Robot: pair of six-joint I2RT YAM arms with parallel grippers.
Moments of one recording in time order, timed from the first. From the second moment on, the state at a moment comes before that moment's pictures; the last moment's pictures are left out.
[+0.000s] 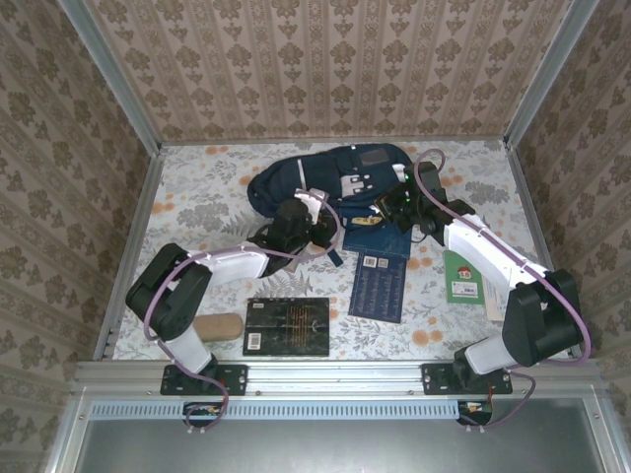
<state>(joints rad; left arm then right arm) -0.74 1.69 0.88 0.37 0.02 -0.26 0.32 1.46 1.08 -0.35 -0.18 1.26</state>
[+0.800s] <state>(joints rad) -0.69 1.64 0.83 0.37 0.02 -0.33 0.31 1.46 1.08 -0.35 -0.19 1.26</state>
